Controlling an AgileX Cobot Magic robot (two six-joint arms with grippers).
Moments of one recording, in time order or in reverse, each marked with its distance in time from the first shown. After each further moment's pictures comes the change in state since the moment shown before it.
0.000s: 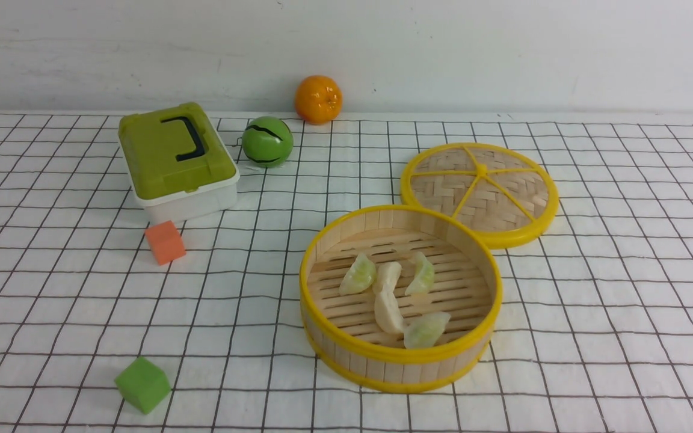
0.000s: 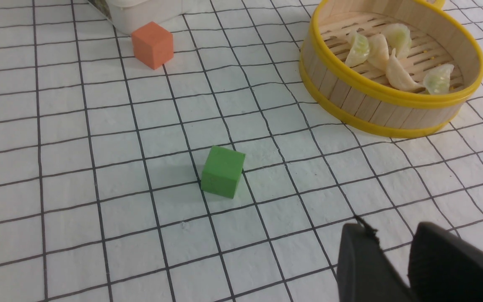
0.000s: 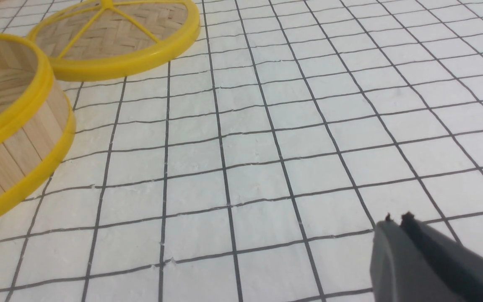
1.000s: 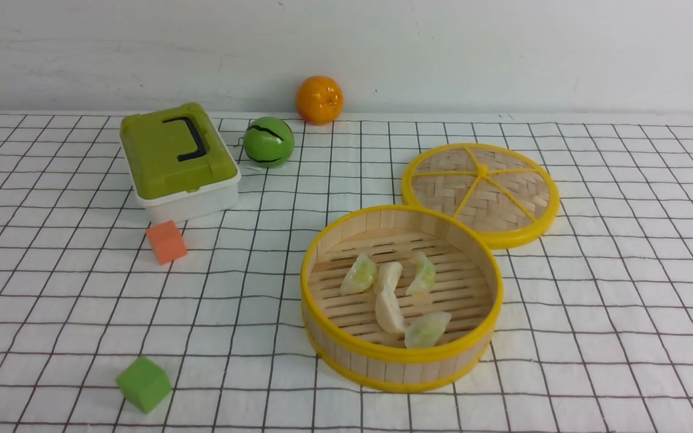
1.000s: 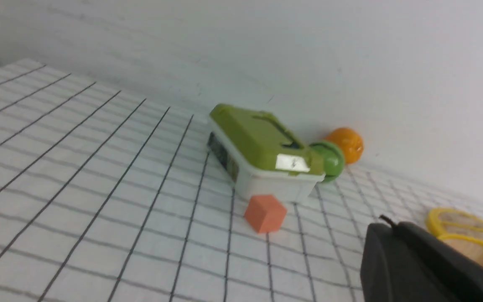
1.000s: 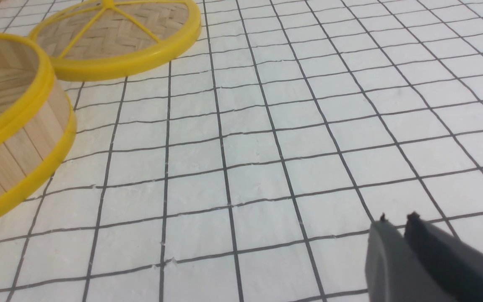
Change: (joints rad) right arm 0.000 -0.001 0.000 0.001 0.001 0.000; left arm 0.558 -0.221 0.522 -0.194 -0.787 0.000
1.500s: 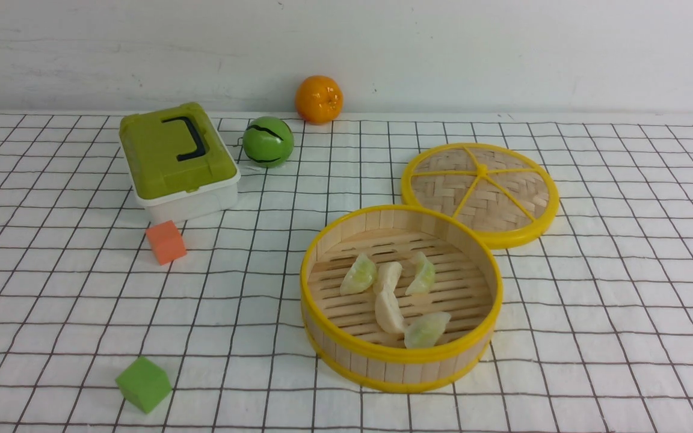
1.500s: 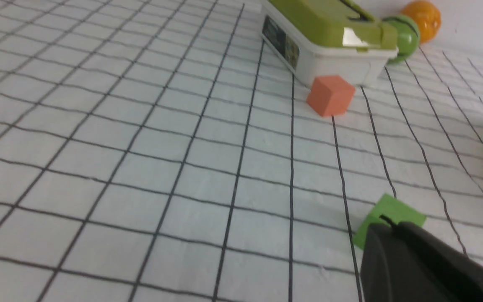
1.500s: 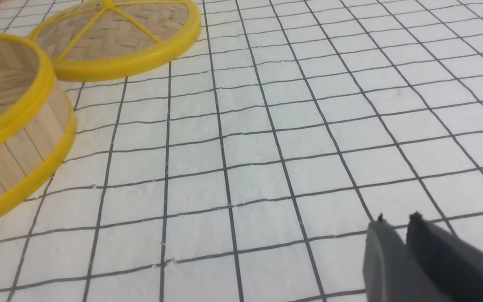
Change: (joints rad) right arm -0.002 0.000 0.000 0.000 0.000 0.000; left arm -0.039 0.000 0.076 0.129 0.175 0.000
